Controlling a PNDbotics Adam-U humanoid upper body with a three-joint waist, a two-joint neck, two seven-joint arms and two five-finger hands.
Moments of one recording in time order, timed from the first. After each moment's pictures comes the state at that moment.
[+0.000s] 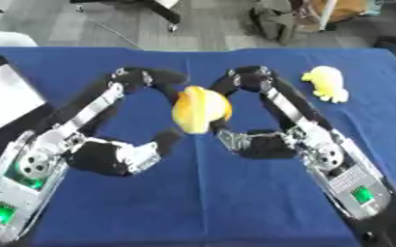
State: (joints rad) left arm -0.48 0.32 -0.43 -1.93 -0.19 -0.12 -0.32; right arm -0.33 -0.33 0.40 -1.98 0.30 -0.17 0.09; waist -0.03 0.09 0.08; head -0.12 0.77
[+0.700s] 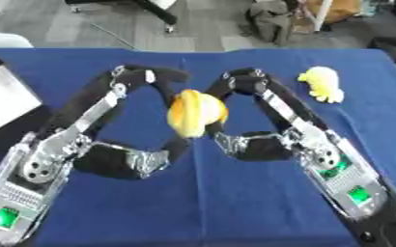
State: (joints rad) left arm -0.48 0.32 -0.44 -1.92 -0.34 -0.11 -0.21; right arm -0.33 -0.33 0.40 -1.98 0.27 -0.16 0.10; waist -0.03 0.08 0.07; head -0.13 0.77
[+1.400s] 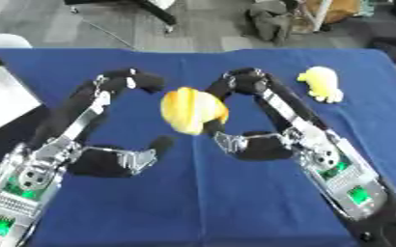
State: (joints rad) left arm -0.41 0.34 -0.39 -1.92 -0.43 -0.12 -0.16; right arm -0.33 -0.33 0.40 -1.98 0.26 -0.16 0.10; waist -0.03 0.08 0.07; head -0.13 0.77
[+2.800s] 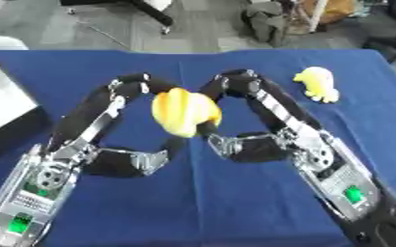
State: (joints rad) left arm -0.44 0.28 -0.43 -1.84 -0.48 -0.15 -0.14; right arm -0.34 -0.31 0.43 -1.98 0.20 -0.16 0.12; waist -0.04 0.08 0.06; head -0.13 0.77
